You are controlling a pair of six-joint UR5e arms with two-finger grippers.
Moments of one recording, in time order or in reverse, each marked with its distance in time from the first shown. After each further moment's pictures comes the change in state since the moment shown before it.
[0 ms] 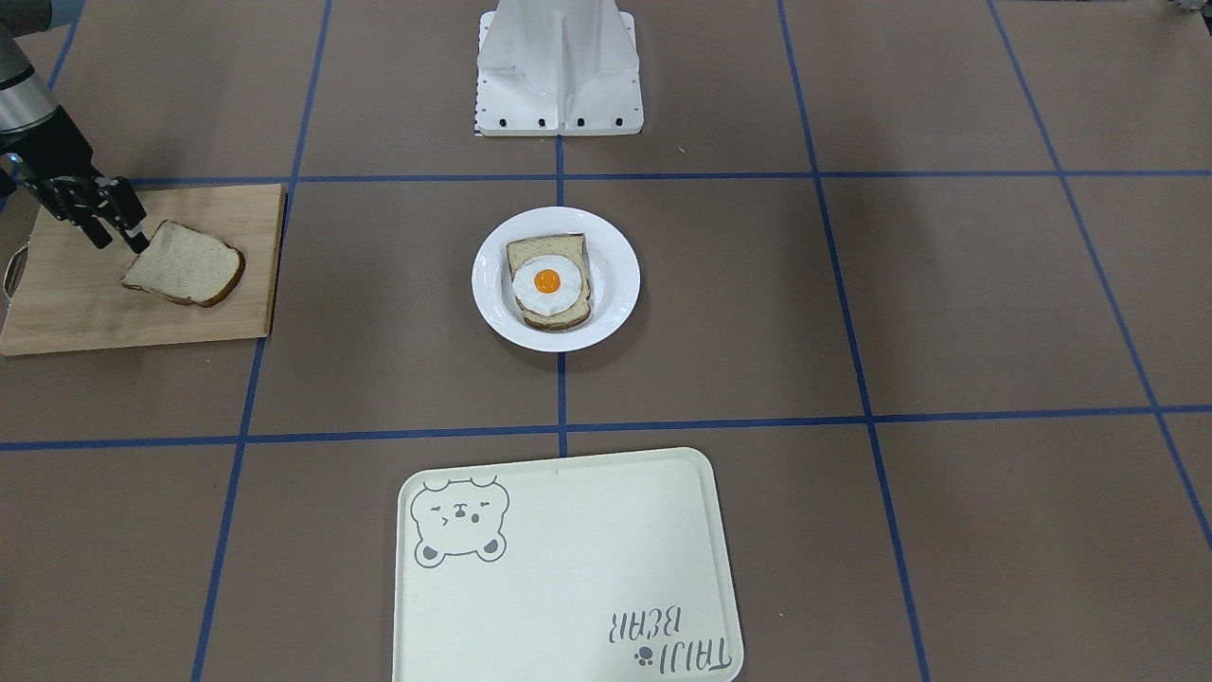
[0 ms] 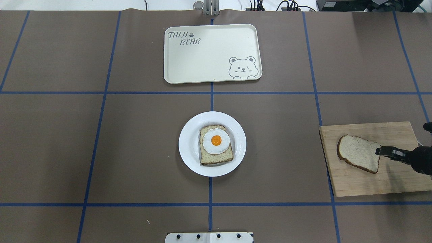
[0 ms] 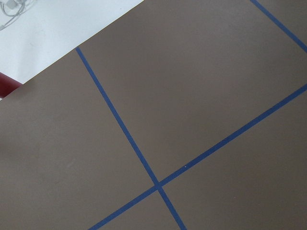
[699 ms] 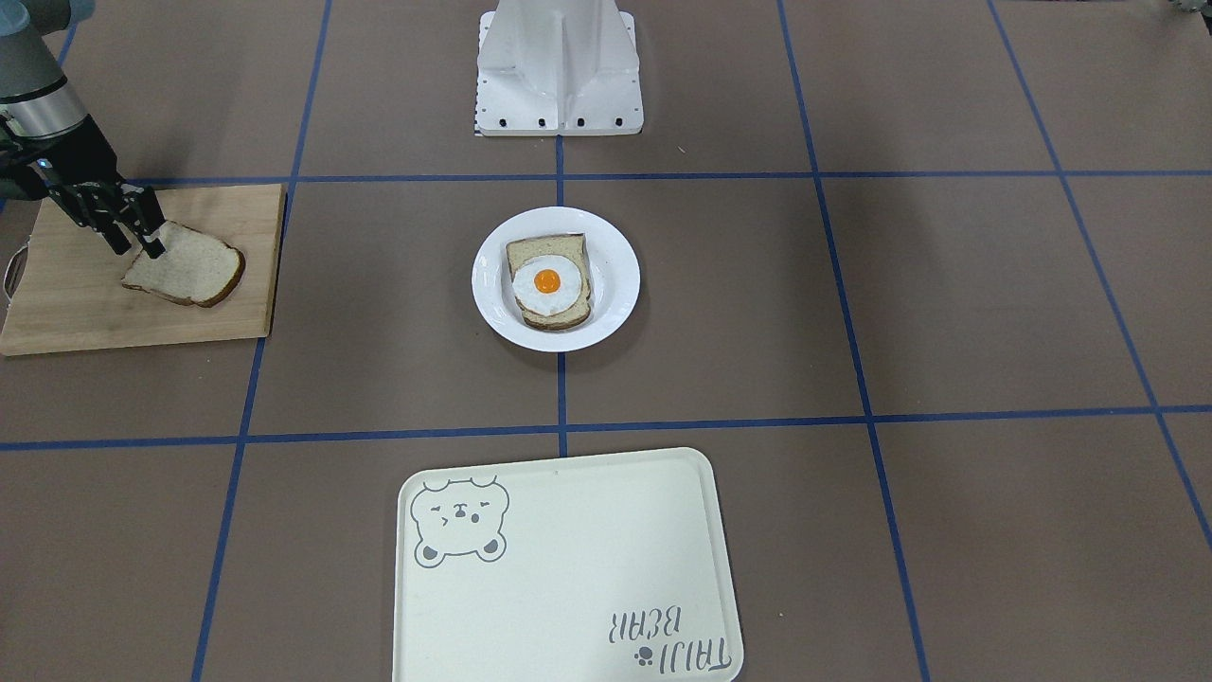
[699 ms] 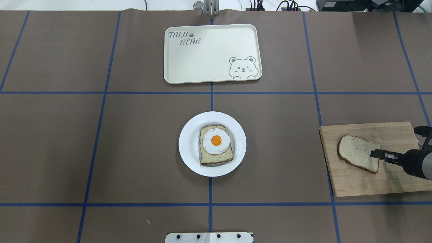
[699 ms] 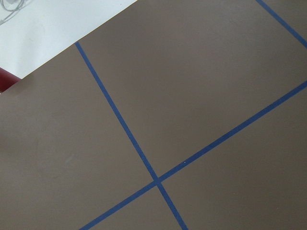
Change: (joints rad) left arm 0.000 0.002 0.002 0.000 0.000 0.000; right arm -0.057 0.024 -0.008 -0.042 -0.066 0.001
